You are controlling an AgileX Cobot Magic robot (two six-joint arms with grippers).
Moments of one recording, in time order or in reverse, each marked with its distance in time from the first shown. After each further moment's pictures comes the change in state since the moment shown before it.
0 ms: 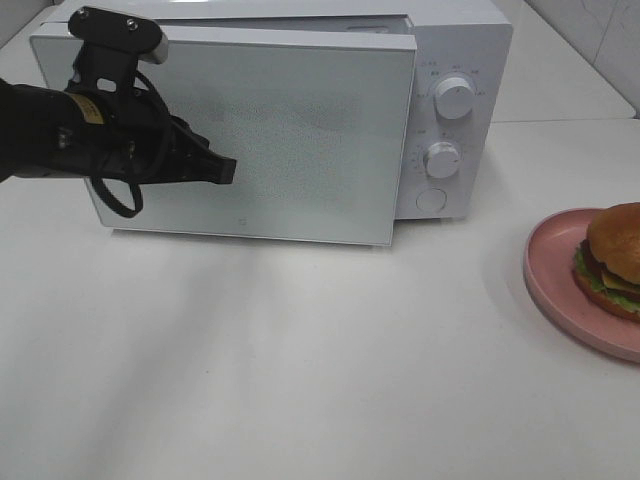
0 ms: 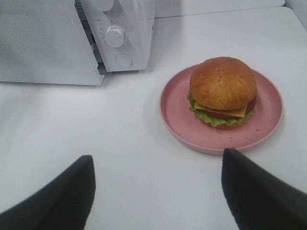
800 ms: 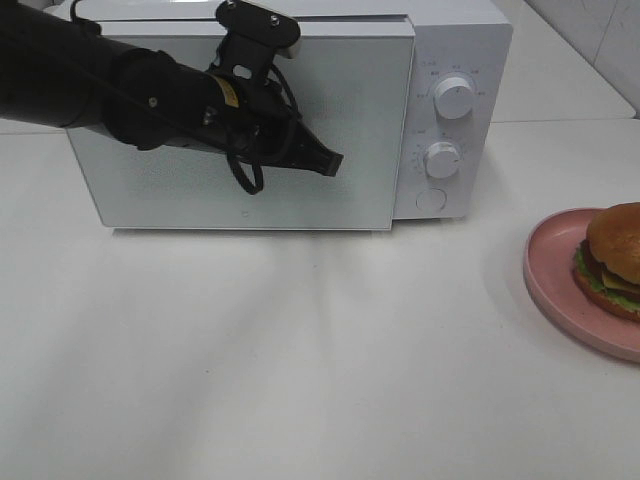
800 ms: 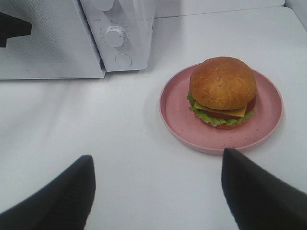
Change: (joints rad) left arm -0.107 0.245 -0.337 0.077 0.107 0.000; right arm 0.000 0.000 0.000 0.000 0.000 0.000
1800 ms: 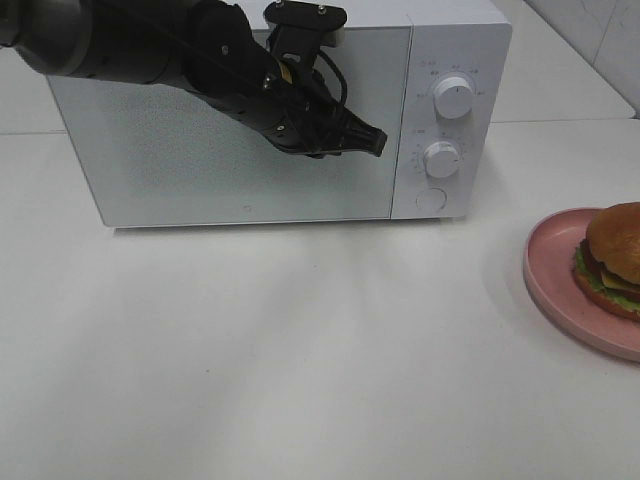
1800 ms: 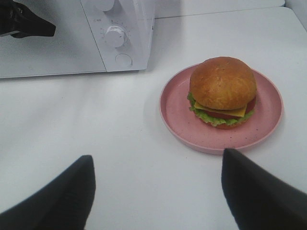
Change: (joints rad) left arm -0.026 0.141 -0.304 -0.059 0.322 -0.085; right arm 0.000 0.000 0.000 0.000 0.000 0.000
